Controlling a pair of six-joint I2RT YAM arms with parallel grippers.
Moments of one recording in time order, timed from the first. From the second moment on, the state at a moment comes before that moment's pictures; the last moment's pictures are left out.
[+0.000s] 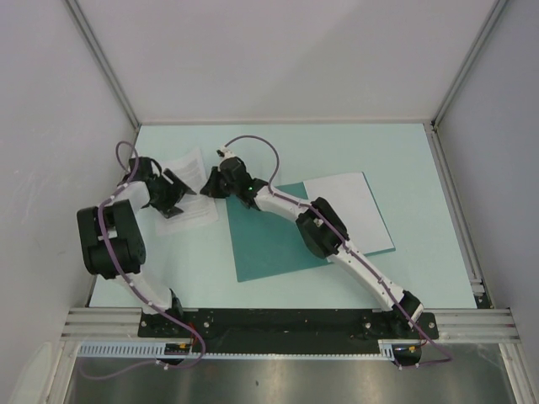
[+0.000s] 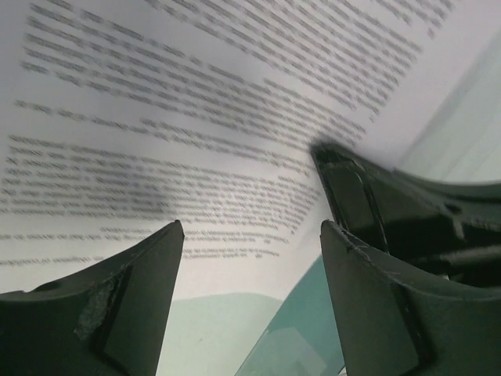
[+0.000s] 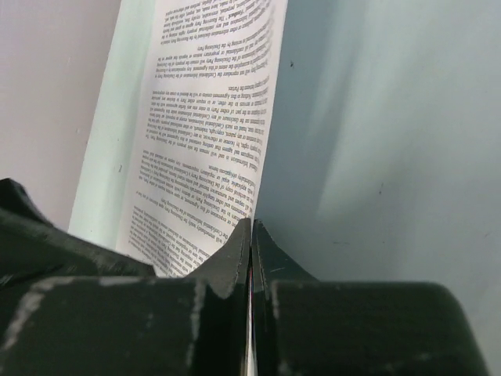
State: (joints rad) left arm 0.25 1.73 1.03 -0.36 0.32 -0.68; right arm 0.86 2.83 2.43 0.01 -0.18 0.79
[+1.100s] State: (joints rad) left arm -0.33 1.17 0.61 -0.36 0.31 -0.56; right arm 0.42 1.76 1.12 0.09 -0.62 0.19
